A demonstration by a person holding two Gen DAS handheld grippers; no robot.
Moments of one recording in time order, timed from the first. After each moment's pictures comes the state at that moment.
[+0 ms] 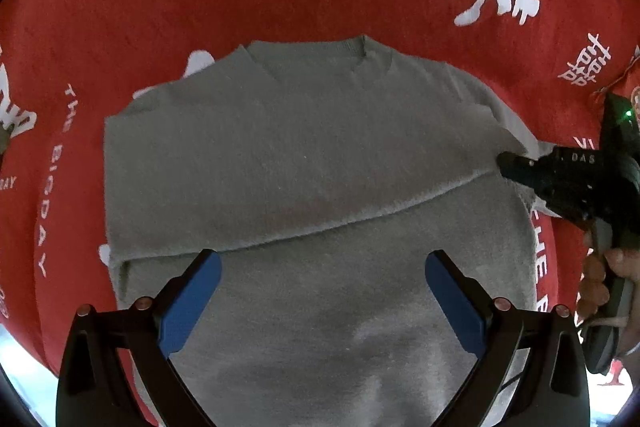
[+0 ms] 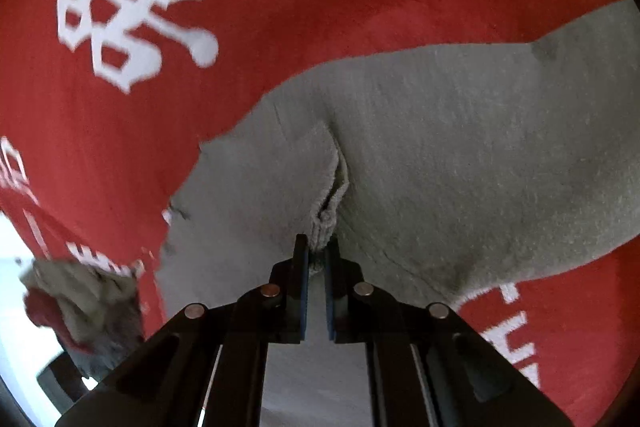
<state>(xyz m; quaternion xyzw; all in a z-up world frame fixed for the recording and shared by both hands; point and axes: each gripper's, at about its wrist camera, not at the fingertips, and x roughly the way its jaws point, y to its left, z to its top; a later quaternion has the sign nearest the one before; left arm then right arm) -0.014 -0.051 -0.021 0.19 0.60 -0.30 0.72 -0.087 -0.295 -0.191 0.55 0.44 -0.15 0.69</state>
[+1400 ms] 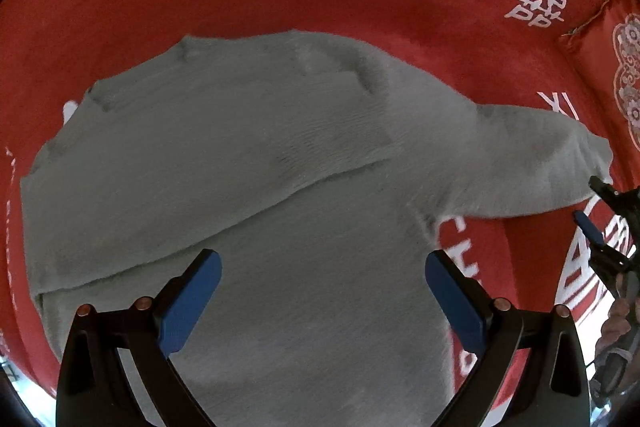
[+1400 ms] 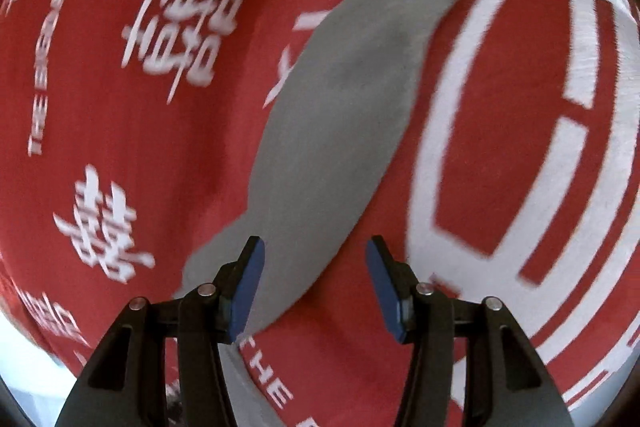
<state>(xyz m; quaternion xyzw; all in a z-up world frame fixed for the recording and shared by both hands) -0.098 -0.195 -0.051 0.24 0.59 -0.35 0.69 -0.347 -0.409 -0.210 0.67 0.21 -0.33 0.63</state>
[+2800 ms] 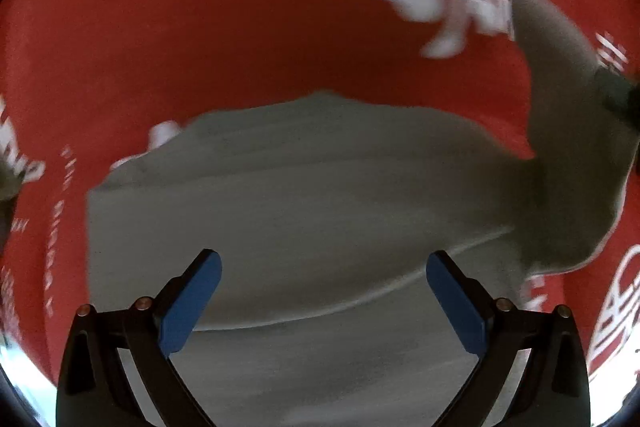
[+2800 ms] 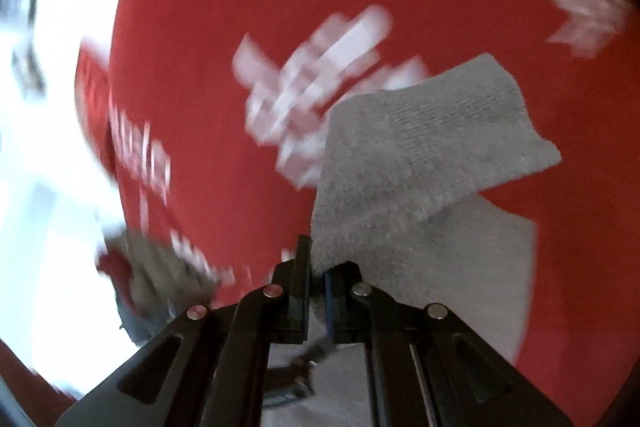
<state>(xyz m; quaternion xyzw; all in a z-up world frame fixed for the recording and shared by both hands) -0.008 -0.121 -0.019 0.22 0.54 -0.27 0.77 -0.081 -0.329 -0.078 0.46 0.30 0.04 0.83</state>
